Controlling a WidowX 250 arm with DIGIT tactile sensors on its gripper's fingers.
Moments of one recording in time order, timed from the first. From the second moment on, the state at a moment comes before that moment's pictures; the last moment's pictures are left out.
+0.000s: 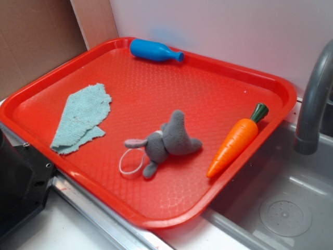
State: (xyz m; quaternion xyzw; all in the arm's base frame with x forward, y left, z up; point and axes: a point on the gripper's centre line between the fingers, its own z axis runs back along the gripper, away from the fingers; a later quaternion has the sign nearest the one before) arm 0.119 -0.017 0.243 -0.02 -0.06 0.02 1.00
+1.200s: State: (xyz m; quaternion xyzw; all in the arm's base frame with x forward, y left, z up) arm 0.120 -0.063 0.198 0.00 -0.11 0.04 0.99
